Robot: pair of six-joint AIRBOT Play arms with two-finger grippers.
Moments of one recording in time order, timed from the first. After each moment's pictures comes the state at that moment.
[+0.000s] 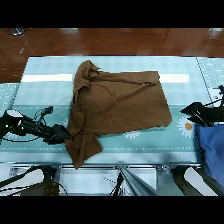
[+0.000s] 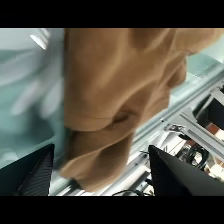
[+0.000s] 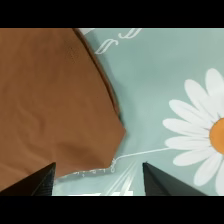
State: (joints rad) left arm 0.34 -1.29 0.49 0.88 -1.41 -1.01; right arm -0.57 -1.03 0.72 -0.99 1.25 1.33
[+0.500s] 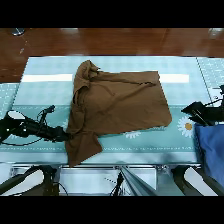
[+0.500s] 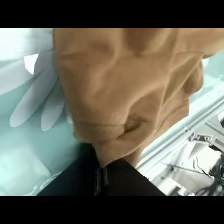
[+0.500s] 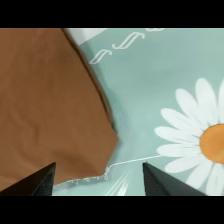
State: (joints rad) left arm 0.28 -1.19 0.46 0.88 -1.32 -0.98; right arm -0.57 -1.03 0.72 -1.01 1.21 1.34
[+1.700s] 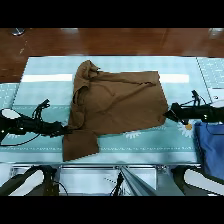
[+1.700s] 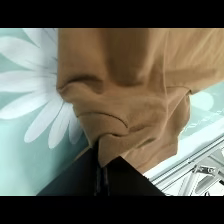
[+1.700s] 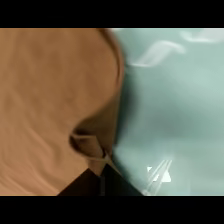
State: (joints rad) left arm 0.28 -1.10 0.49 0.88 -1.25 -1.04; right arm -0.34 -1.32 0.69 -0.79 1.04 1.27
